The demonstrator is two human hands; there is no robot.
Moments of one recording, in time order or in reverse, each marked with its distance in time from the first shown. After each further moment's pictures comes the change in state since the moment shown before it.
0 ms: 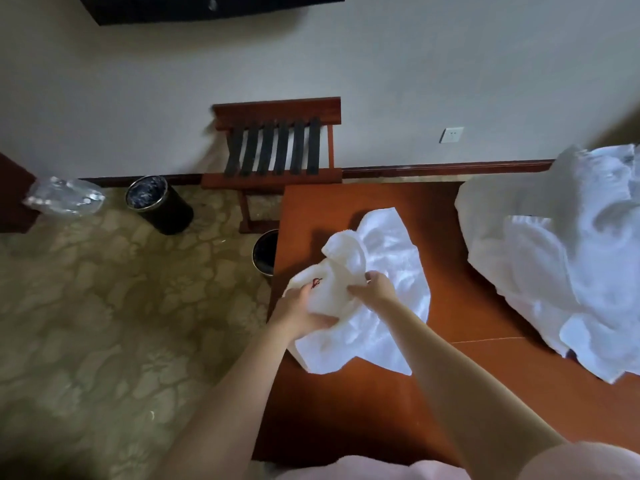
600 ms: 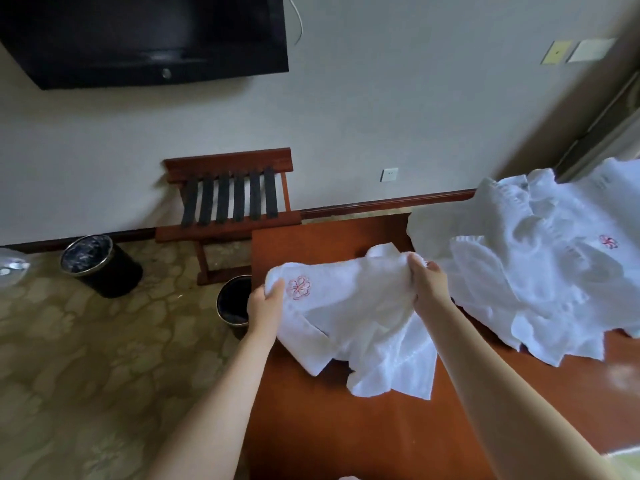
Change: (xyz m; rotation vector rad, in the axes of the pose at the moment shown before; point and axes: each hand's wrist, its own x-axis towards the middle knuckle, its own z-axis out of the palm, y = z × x) left_hand 0.021 0.034 -0.053 -0.777 0.393 0.034; right_hand -0.041 -0.018 -0.111 0.800 0.593 0.060
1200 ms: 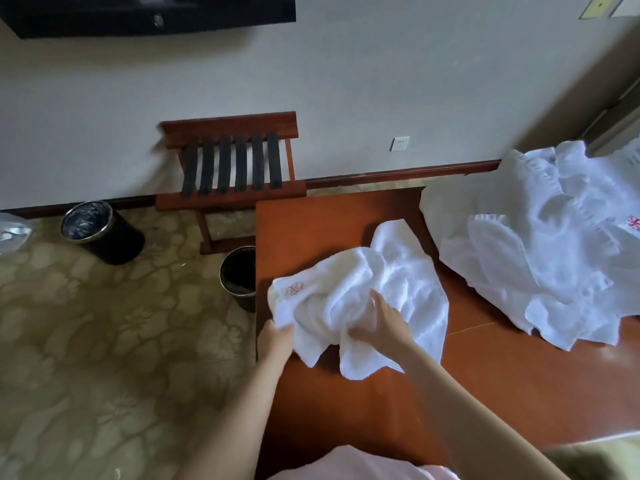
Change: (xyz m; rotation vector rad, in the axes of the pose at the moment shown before) left_hand -0.021 -0.099 -0.004 0.362 -0.091 -0.376; right_hand -0.054 0.108 0.011 -1.065 -0.501 -0.231
